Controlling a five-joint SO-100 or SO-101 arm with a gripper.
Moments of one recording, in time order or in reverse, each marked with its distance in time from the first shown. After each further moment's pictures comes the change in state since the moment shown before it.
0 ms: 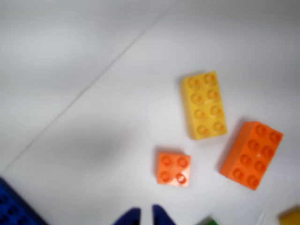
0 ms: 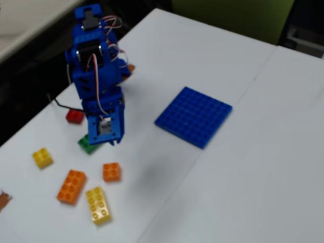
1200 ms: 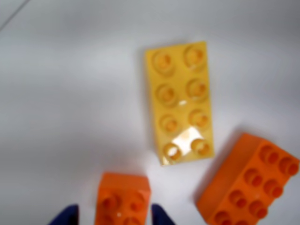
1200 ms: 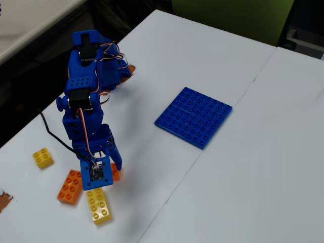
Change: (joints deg) arm 8.0 -21.3 -9.4 -3.3 -10.5
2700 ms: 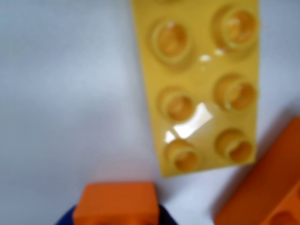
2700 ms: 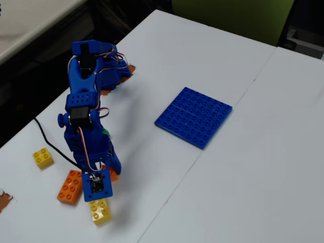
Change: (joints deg) arm 1.6 -7.4 -0.3 0.0 0.3
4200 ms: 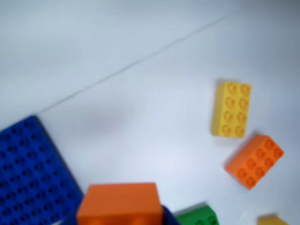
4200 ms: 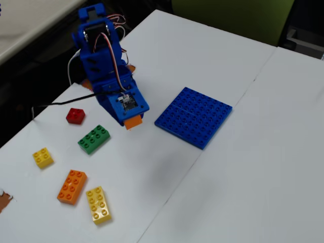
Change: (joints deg) arm -17.6 32.3 0.0 18.7 0.3
